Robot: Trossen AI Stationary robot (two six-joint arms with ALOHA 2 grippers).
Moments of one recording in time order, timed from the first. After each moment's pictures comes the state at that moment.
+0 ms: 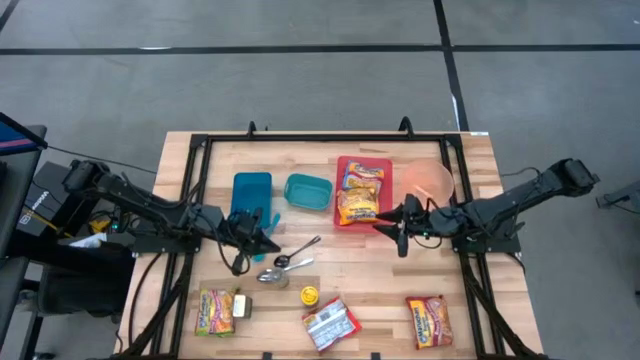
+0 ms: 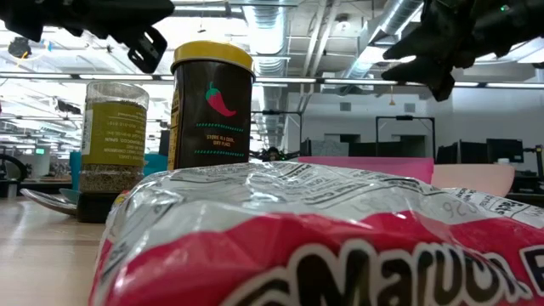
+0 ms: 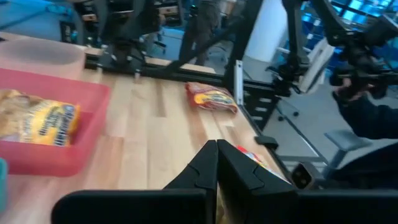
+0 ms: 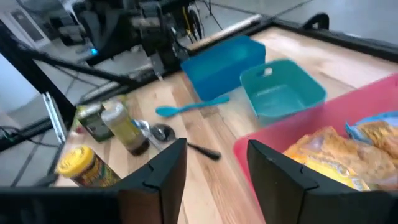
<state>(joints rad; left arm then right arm) -0.31 0.96 0.38 0.43 -0.05 -0.25 0.33 0.91 0.39 0.20 0.50 0.51</state>
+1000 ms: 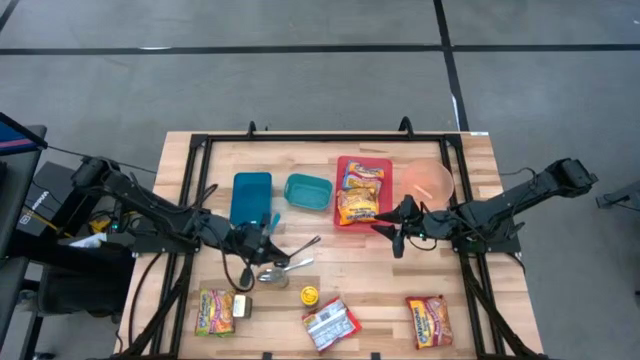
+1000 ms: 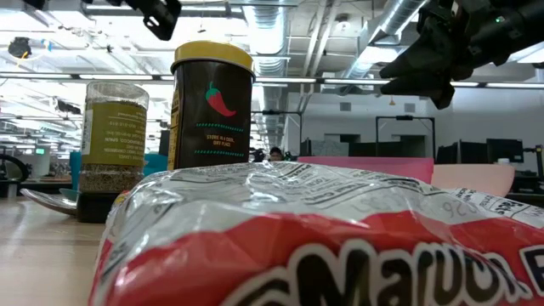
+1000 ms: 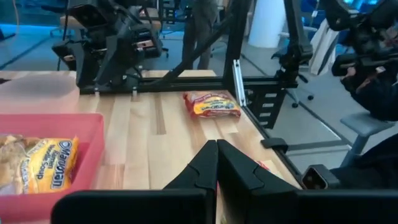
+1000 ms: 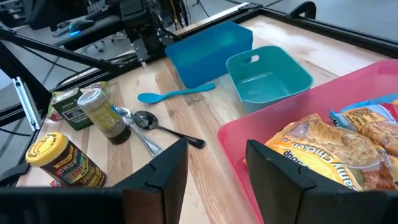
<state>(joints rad) -0.41 1.12 0.56 0.38 -0.17 -0.10 0.33 0.97 0.39 0.19 0.53 0.52</state>
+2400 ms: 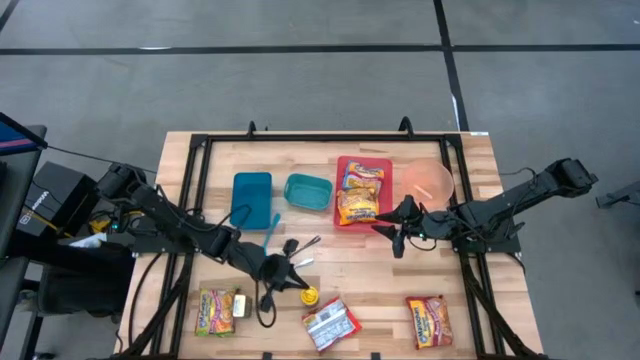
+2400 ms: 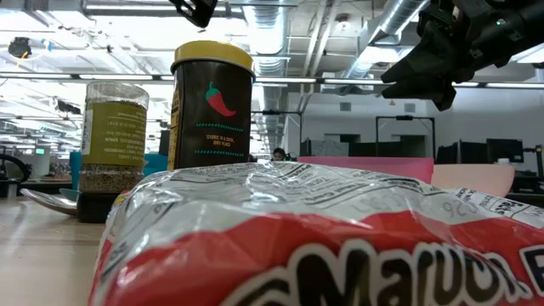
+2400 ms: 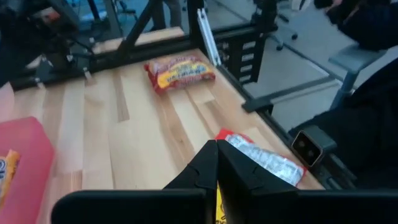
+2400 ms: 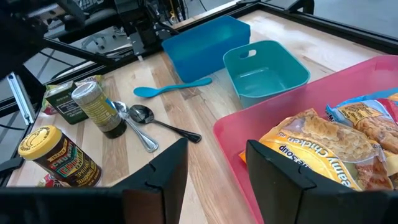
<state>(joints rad) -0.48 1.46 0.82 0.26 -0.11 0.02 0.33 0.97 0.39 0.16 0.53 0.52</state>
